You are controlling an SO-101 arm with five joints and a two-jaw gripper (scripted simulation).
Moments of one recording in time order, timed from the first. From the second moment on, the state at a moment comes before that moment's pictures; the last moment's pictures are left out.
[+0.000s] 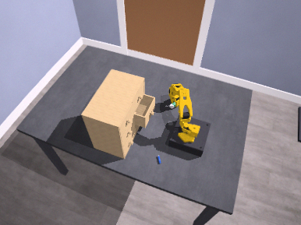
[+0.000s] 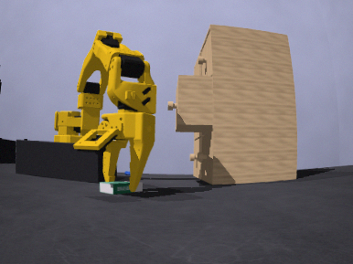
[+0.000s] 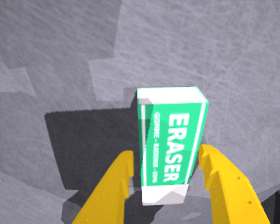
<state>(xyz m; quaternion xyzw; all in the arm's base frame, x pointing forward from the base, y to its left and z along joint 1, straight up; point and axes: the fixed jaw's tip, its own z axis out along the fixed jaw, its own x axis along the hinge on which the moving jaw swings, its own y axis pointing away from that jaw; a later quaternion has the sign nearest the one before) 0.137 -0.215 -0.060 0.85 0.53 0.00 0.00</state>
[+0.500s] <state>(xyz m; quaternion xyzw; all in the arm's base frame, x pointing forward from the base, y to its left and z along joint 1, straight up) 0.137 -0.216 -0.060 0.85 0.53 0.00 0.00</state>
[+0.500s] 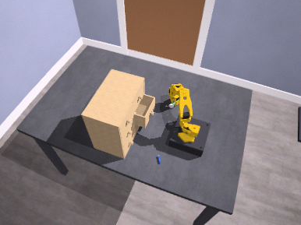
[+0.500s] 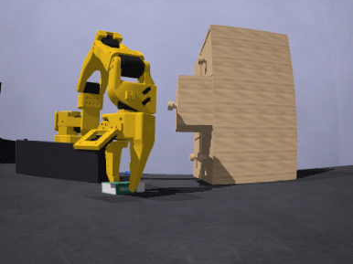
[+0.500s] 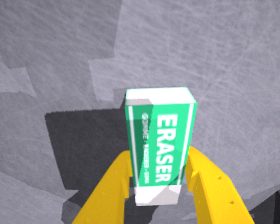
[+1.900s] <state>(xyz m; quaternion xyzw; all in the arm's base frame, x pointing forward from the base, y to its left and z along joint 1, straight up) 0.137 -0.215 -0.060 0.85 0.53 0.00 0.00</state>
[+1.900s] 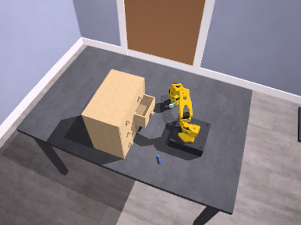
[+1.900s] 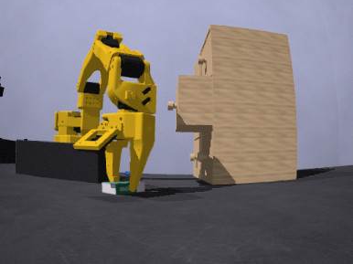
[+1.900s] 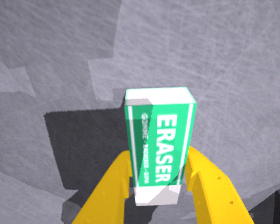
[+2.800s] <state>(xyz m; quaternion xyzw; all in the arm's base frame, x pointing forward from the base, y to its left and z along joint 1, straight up) 0.136 -0.214 -0.013 0.85 0.53 0.00 -0.01</state>
